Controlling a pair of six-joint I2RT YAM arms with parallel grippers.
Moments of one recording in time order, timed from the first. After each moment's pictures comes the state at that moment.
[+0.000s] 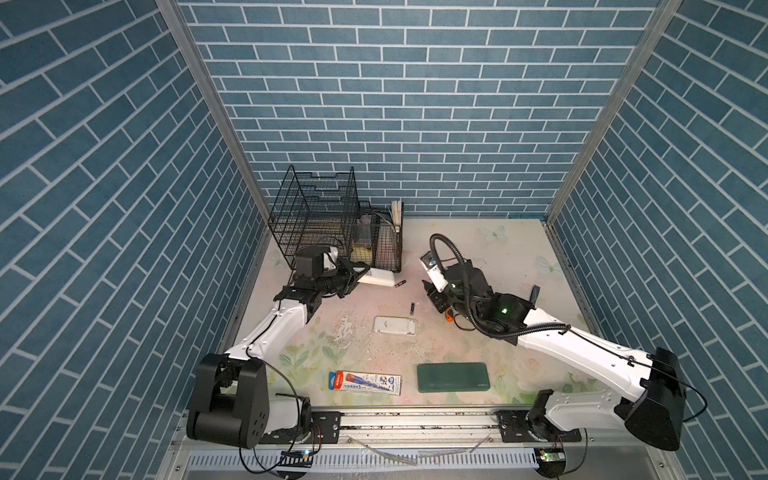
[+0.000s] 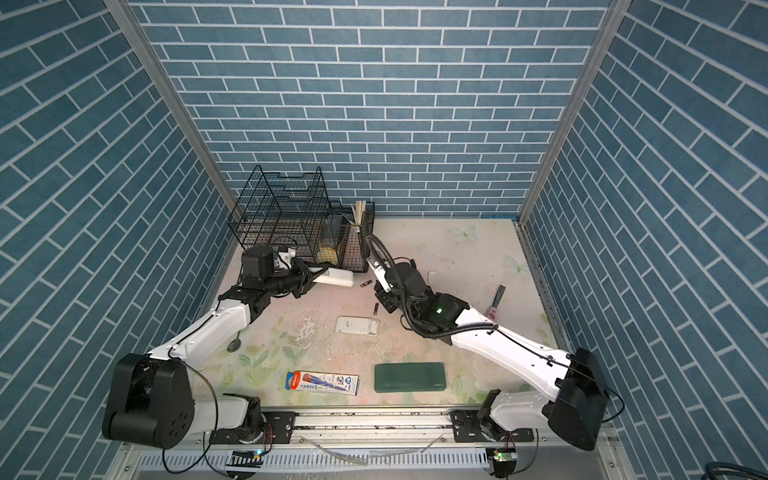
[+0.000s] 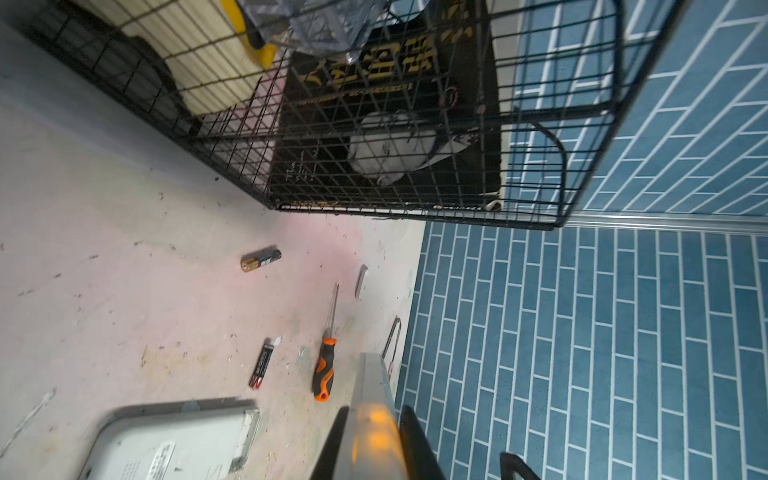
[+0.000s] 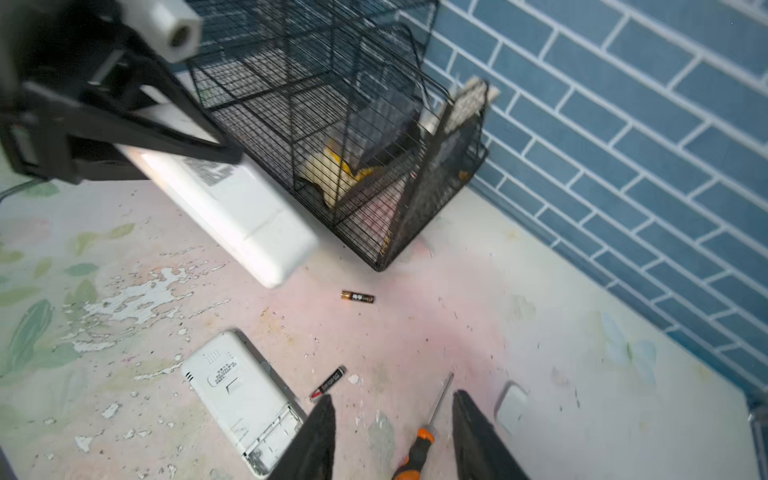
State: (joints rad) left arm -0.16 1.32 0.77 0.09 0.65 -1.16; right arm 0.93 1.28 1.06 -0.32 0.29 -0.01
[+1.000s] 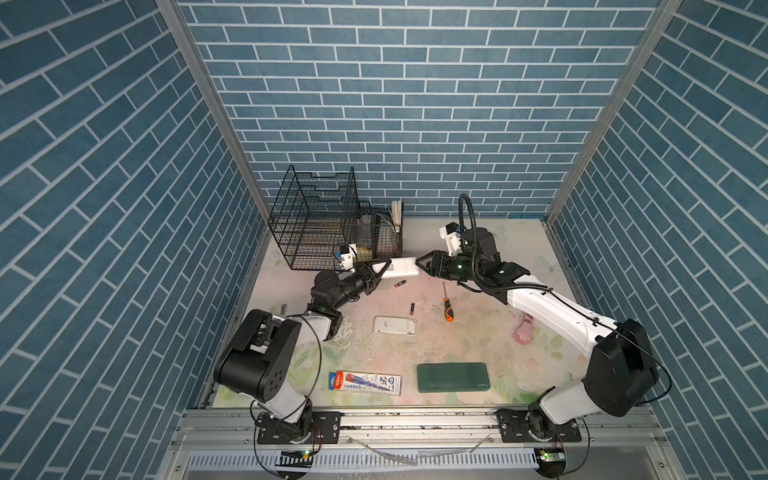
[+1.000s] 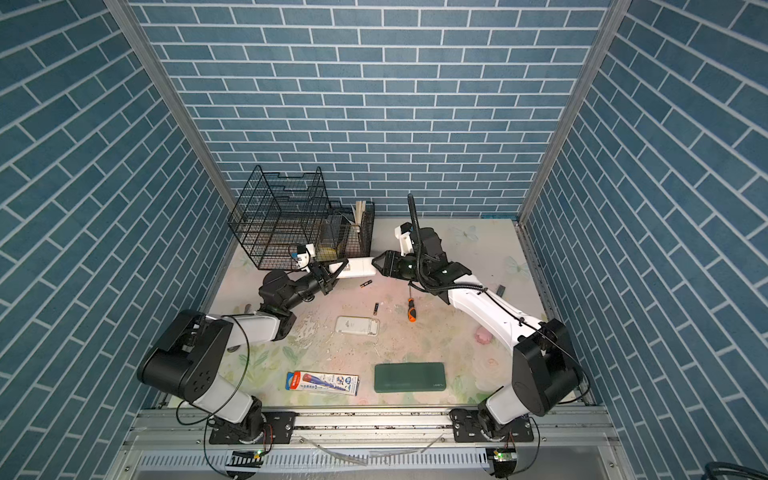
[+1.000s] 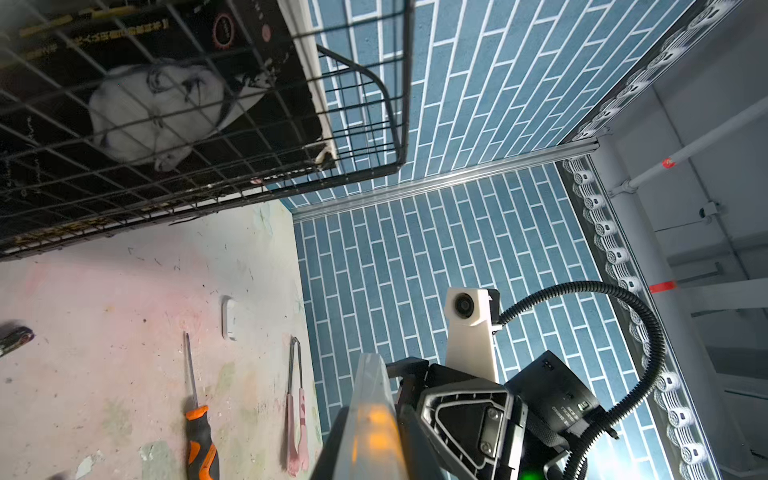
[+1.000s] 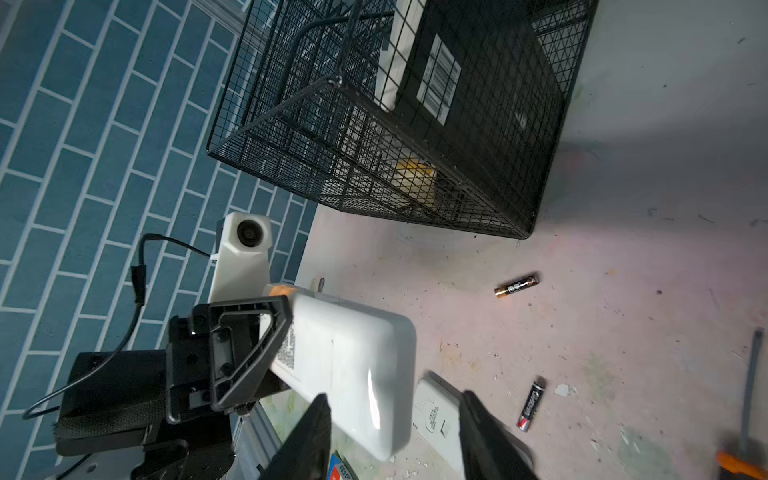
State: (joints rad) left arm -0.33 1.60 0.55 1.17 0.61 -1.44; right arm 0.62 1.52 1.17 -0.17 -0.42 0.70
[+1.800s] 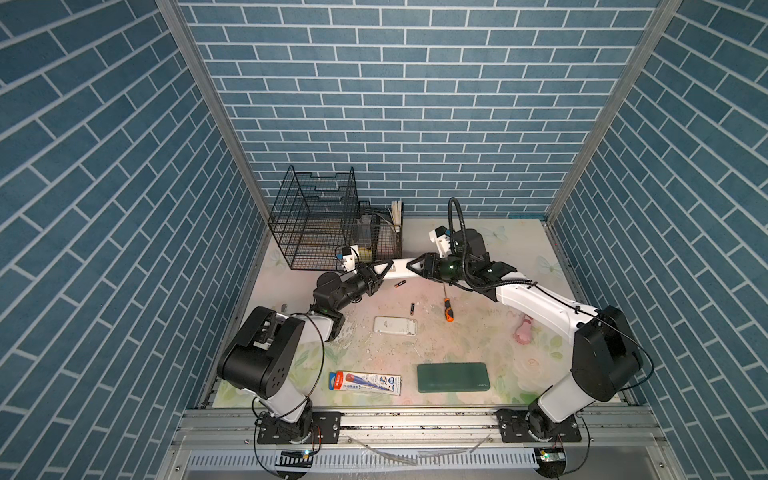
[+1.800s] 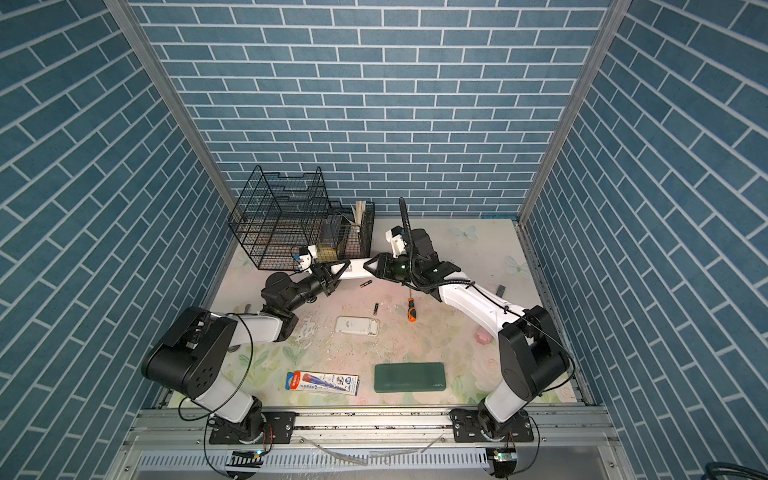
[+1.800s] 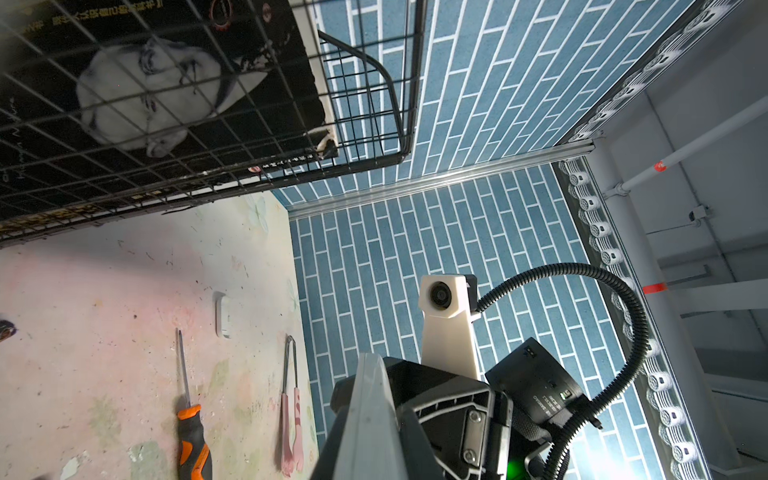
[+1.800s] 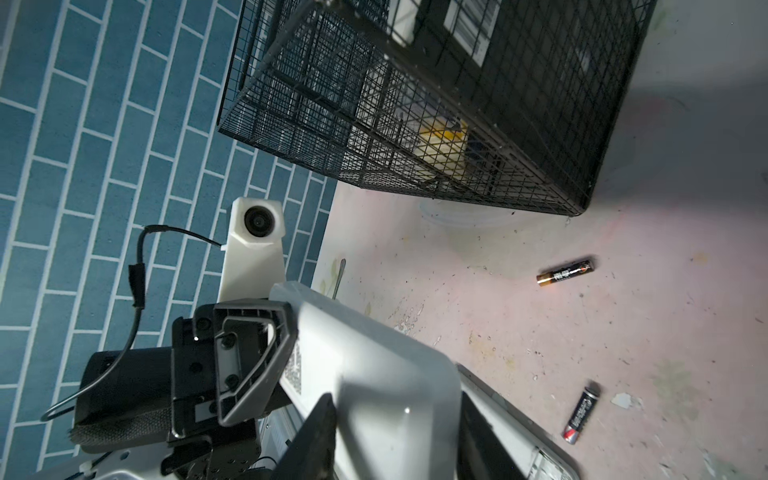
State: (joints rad) left arm -0.35 1.61 0.55 1.20 0.59 -1.46; right arm 0.64 1.60 1.18 -0.11 -0.51 0.74
